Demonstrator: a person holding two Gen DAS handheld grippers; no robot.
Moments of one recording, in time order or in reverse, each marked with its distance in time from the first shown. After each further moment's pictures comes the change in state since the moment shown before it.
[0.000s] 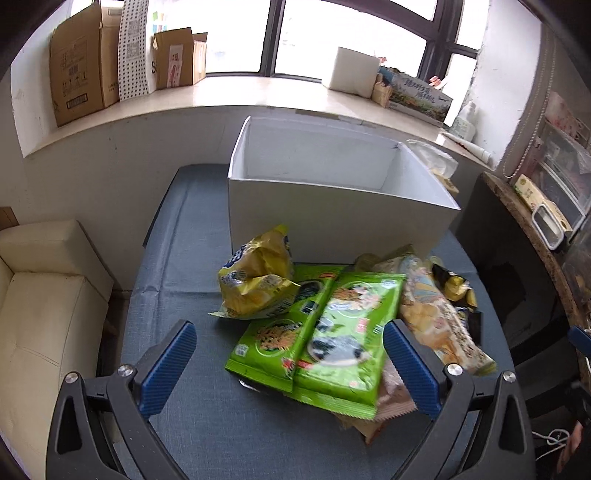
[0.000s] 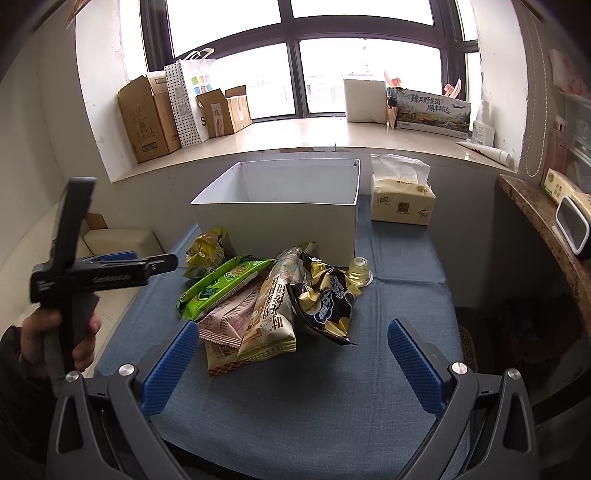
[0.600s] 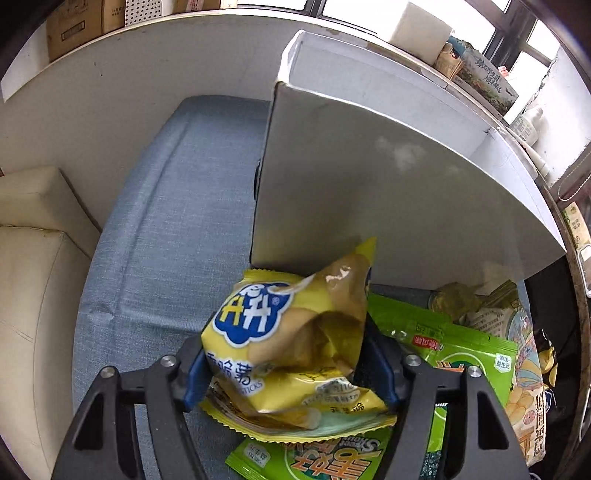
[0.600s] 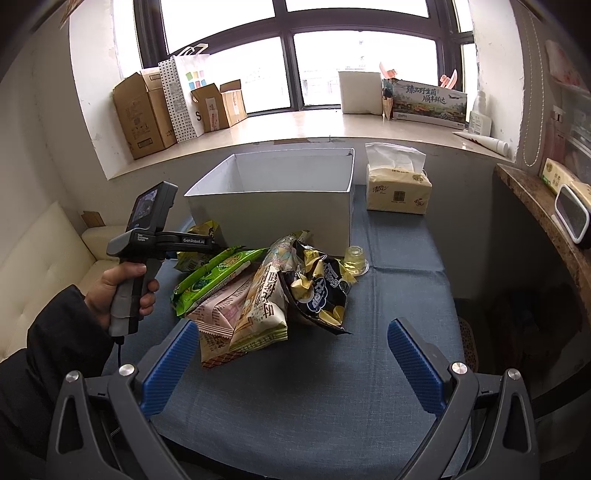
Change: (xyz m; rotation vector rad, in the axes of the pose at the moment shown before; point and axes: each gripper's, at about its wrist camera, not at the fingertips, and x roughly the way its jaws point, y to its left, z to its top) left arm 0.121 0.037 0.025 -0.129 0.173 0.013; right arm 0.005 -0.008 -0.008 0.019 0.023 -0.005
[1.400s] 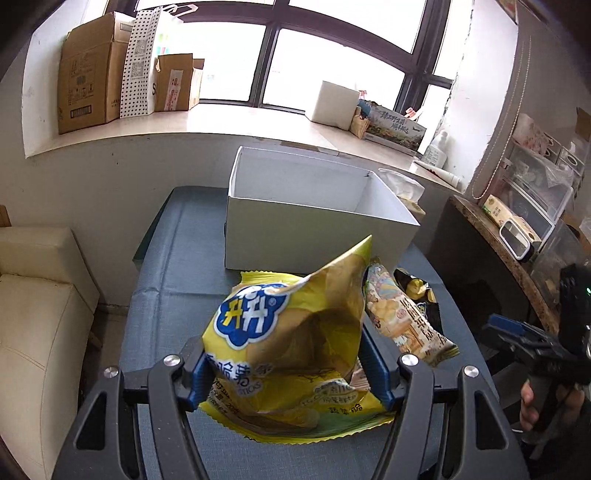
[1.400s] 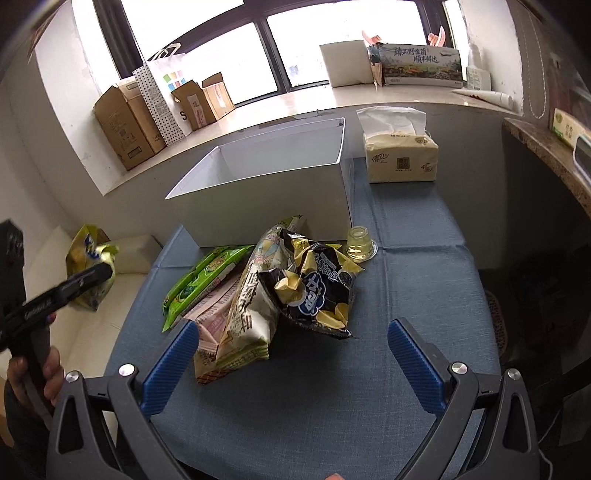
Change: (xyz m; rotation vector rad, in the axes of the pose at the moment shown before) left arm -0.174 -0.027 -0.098 0.139 -0.303 -0.146; right arm 0.055 -0.036 0.008 0.142 0.058 0.097
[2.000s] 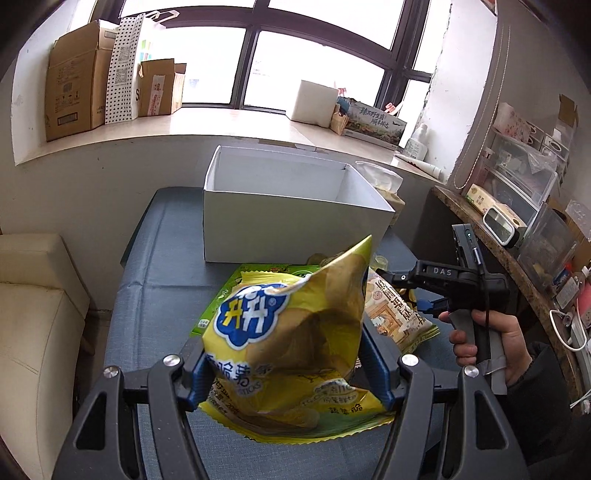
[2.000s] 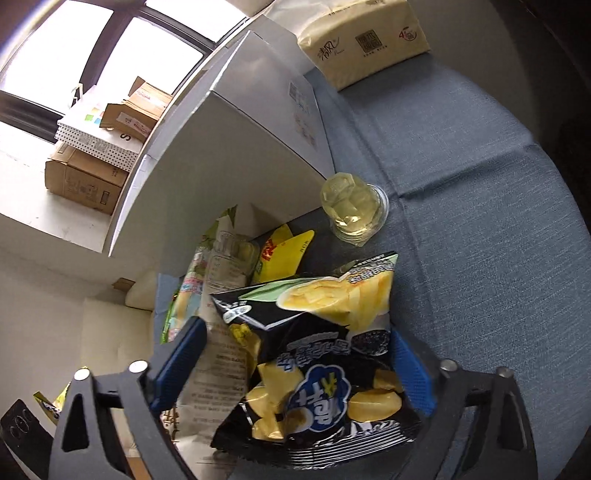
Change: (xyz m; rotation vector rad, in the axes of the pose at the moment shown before) left arm -0.009 -0.014 -0.018 0.043 -0.004 -0.039; right arm 0.138 -0.078 0.028 0.397 0.245 0.172
